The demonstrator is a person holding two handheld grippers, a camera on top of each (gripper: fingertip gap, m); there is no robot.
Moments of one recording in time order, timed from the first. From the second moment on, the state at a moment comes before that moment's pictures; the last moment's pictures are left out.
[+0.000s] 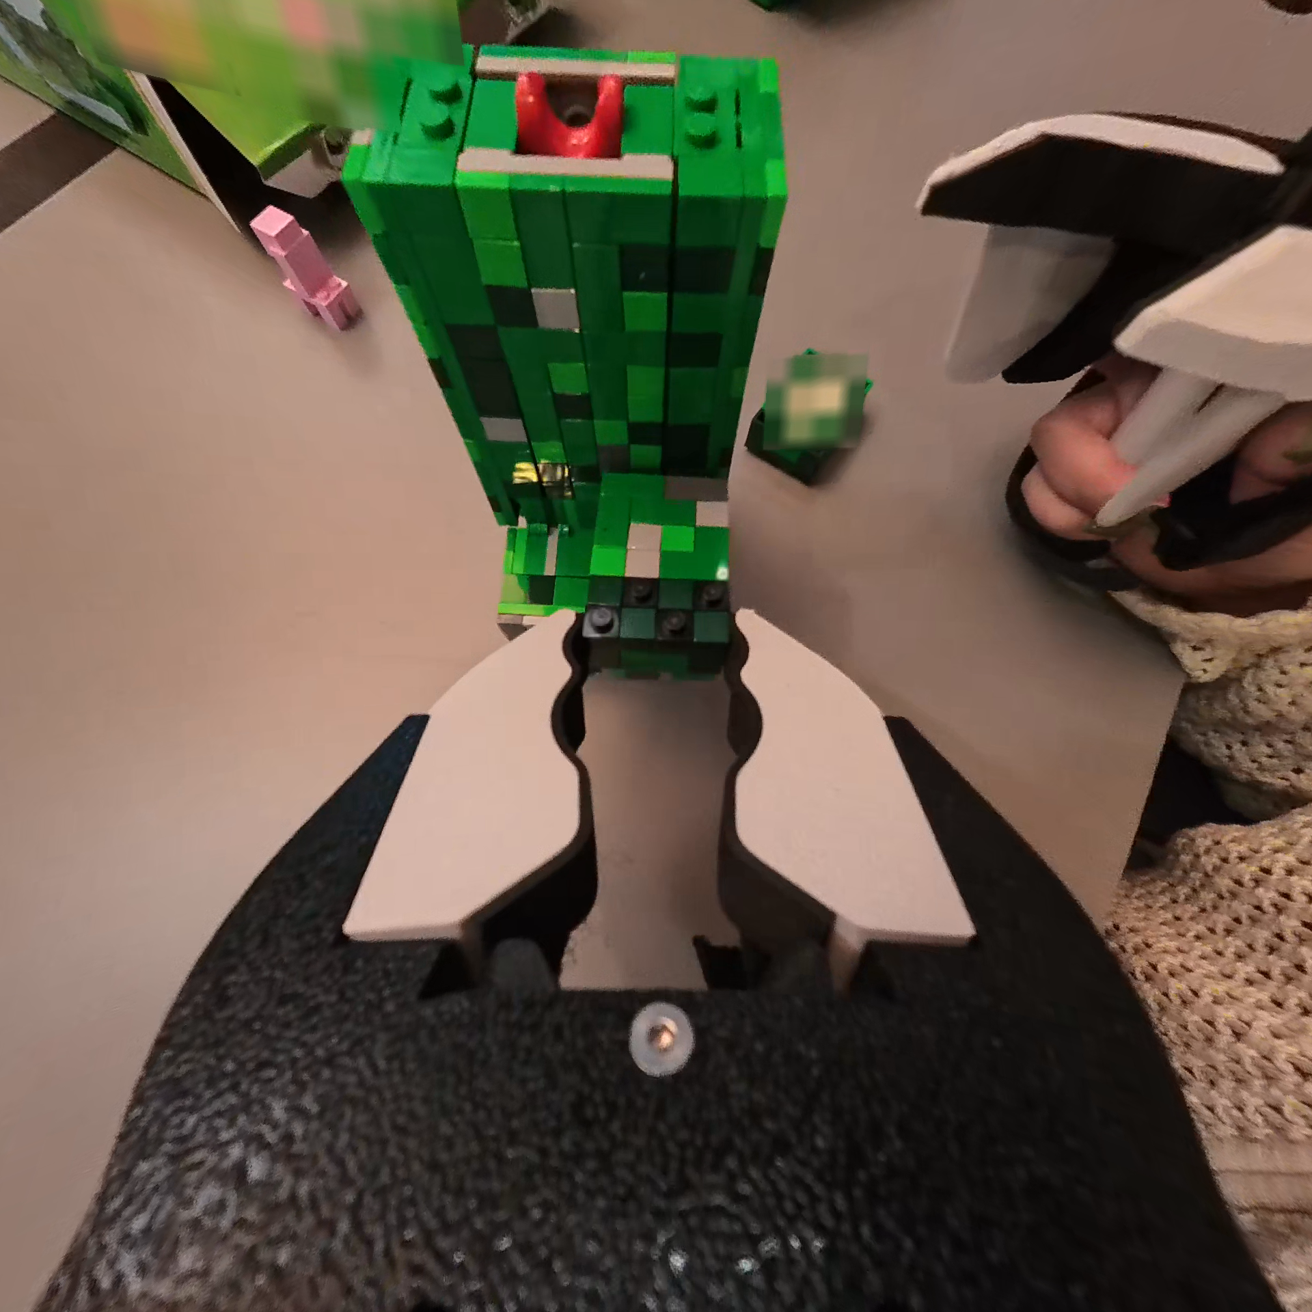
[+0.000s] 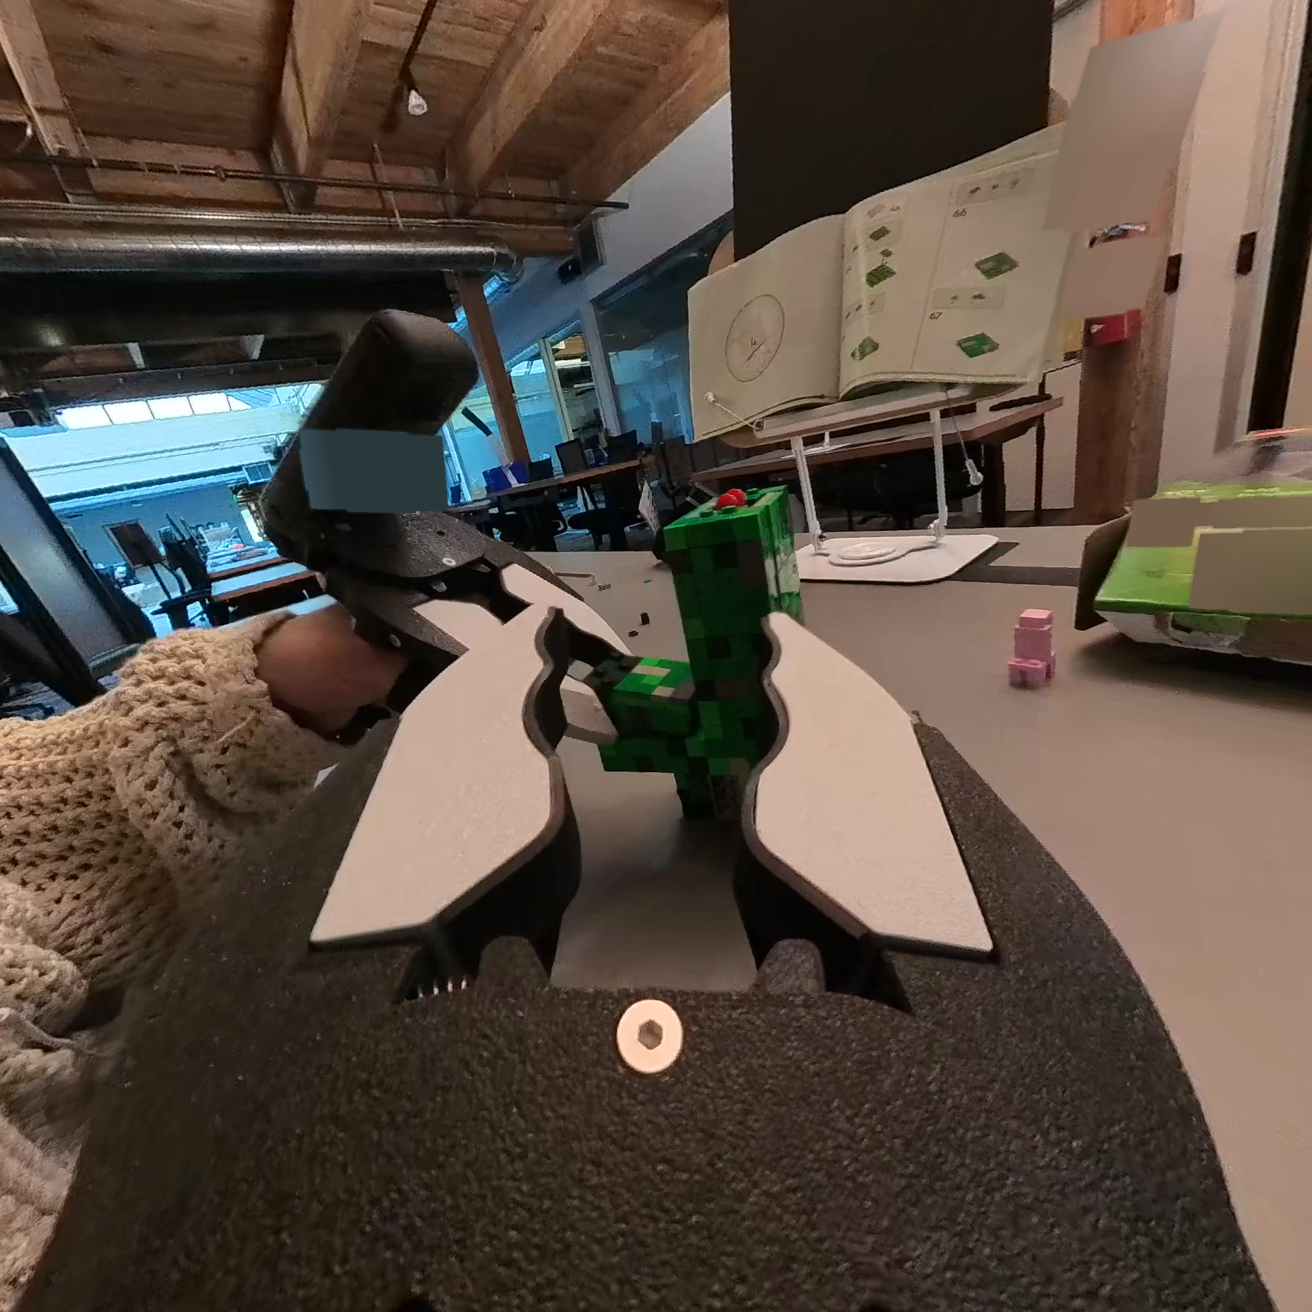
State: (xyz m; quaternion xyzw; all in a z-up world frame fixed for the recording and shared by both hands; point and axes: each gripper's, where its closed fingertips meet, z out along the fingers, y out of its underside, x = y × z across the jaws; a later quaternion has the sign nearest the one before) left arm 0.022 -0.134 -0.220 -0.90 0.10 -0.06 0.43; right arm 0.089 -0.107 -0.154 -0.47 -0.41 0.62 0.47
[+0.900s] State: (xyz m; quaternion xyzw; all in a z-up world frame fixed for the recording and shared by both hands) left arm 0.023 -0.144 -0.223 -0.90 0.10 -0.04 0.43; right arm 0.084 -0.115 -0.160 -0.47 -0.43 0.62 0.45
